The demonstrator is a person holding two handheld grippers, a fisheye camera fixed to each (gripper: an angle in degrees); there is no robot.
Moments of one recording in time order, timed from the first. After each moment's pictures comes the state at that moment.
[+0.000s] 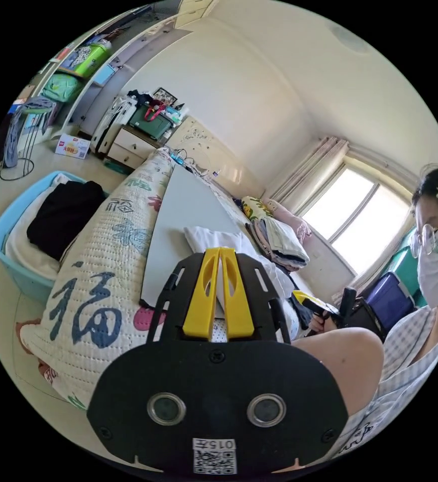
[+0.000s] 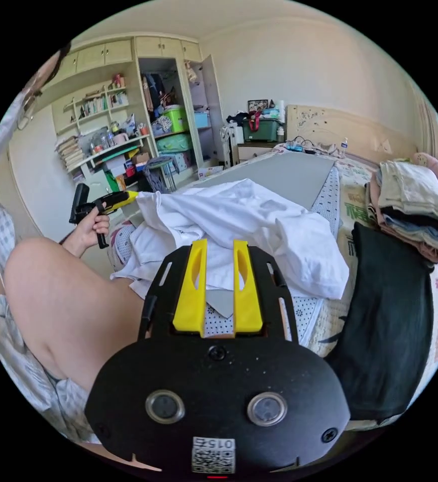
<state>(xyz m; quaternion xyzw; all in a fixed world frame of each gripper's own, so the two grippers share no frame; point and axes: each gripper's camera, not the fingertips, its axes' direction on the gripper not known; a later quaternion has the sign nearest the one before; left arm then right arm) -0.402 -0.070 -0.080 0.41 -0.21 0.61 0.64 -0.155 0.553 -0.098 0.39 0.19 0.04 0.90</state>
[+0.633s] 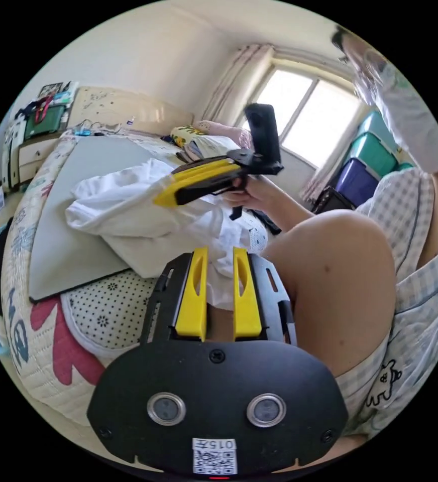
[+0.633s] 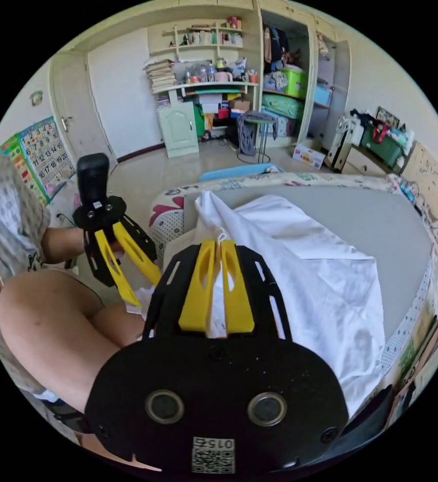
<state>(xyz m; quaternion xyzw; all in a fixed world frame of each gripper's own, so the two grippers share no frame) -0.438 -0.069 0.055 0.13 -0.35 0.73 0.58 -0.108 0.118 0.132 0.00 0.27 -0.23 0.94</state>
